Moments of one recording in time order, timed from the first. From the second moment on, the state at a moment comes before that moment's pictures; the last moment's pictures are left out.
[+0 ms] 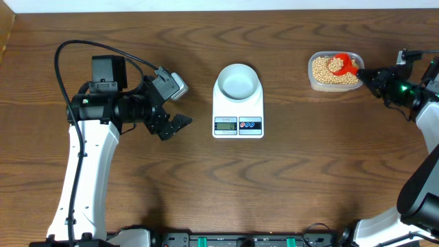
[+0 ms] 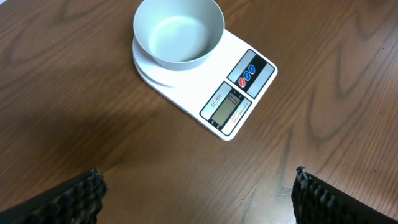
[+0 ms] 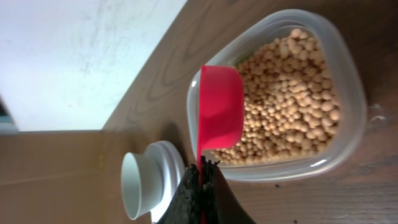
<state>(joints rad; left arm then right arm) 0.03 1.40 1.24 -0.98 0.65 0.86 -0.44 1.77 1.14 -0.22 -0.92 0.47</state>
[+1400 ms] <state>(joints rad) 0.03 1.40 1.24 -0.98 0.65 0.86 -0.17 1.77 1.14 0.07 -1.04 0.71</state>
